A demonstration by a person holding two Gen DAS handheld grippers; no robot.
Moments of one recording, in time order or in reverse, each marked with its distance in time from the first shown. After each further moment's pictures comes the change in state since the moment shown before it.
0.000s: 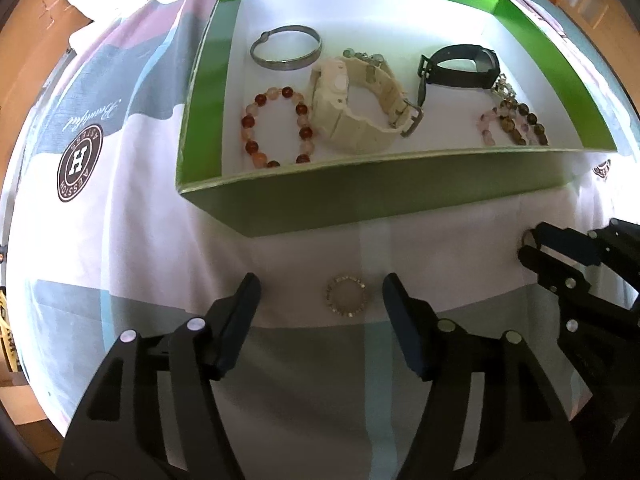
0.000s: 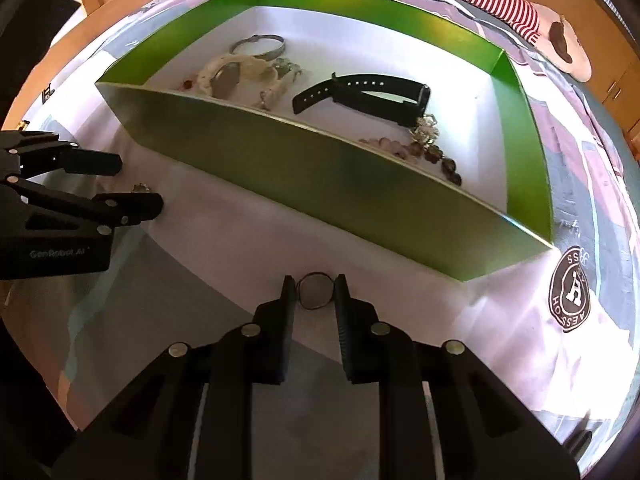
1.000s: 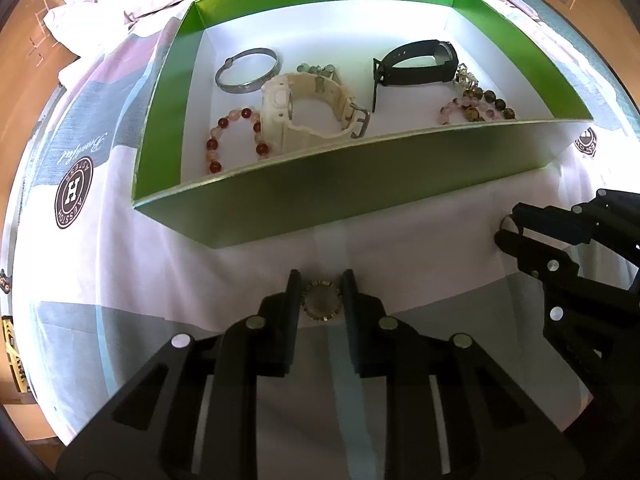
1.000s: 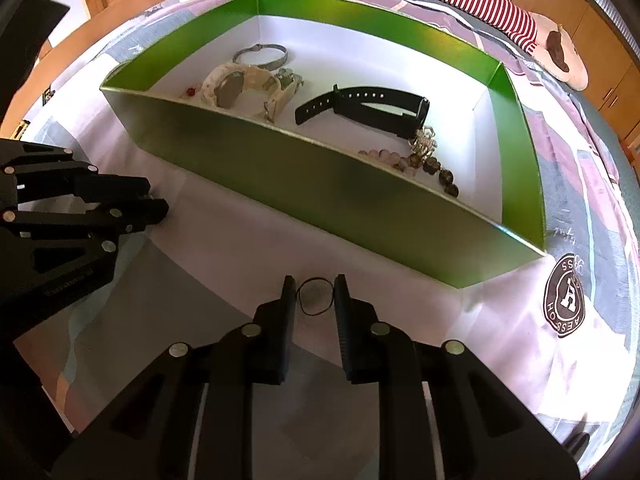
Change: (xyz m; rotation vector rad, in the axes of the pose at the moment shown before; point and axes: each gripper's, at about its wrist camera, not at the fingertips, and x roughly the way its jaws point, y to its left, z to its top) left arm -0.003 -0.056 -0.012 0.093 -0.069 0.011; right arm -0.007 0.004 0.005 -0.013 -0.034 -0.007
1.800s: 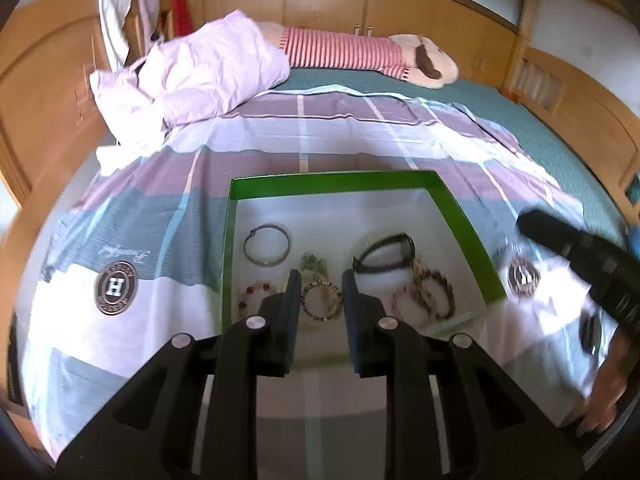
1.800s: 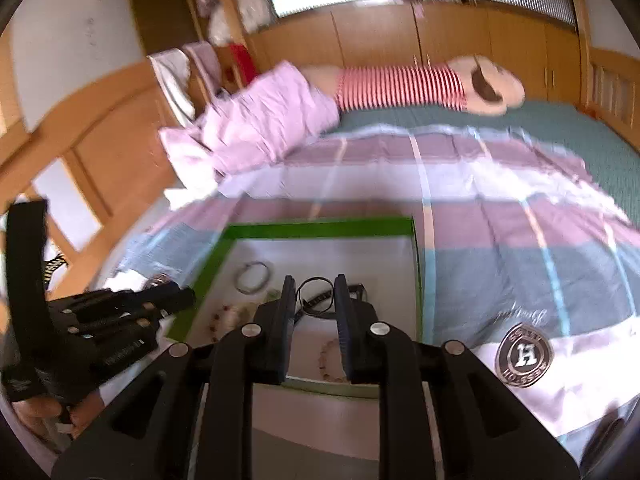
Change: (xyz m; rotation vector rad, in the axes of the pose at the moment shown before) left arm -0.117 0.026 0.057 -0.140 -0.387 -0.064; right arm -0.113 -0.072 0.052 0.352 -0.452 0.097
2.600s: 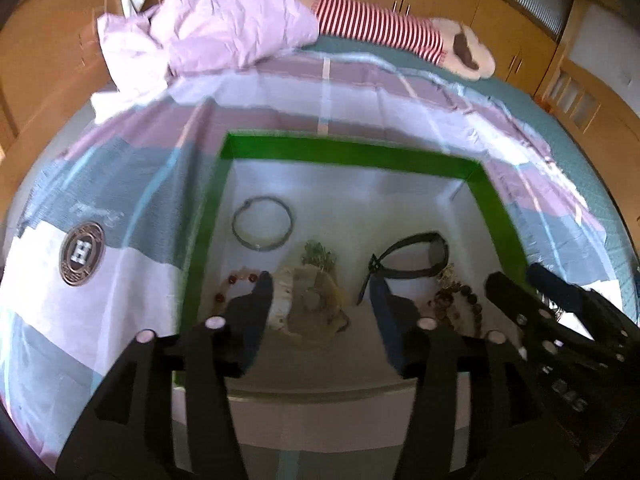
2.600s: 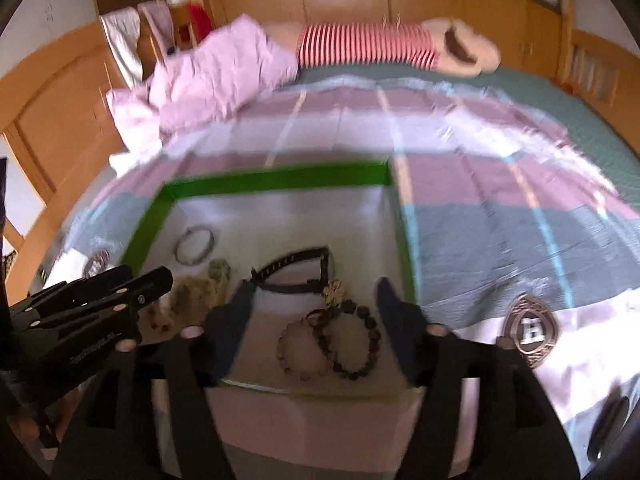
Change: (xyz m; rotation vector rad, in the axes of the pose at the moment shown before) left arm 0.056 0.007 -0.007 -0.111 0.055 0.040; right arm 0.042 -0.002 -0.023 0.020 0.068 -0.157
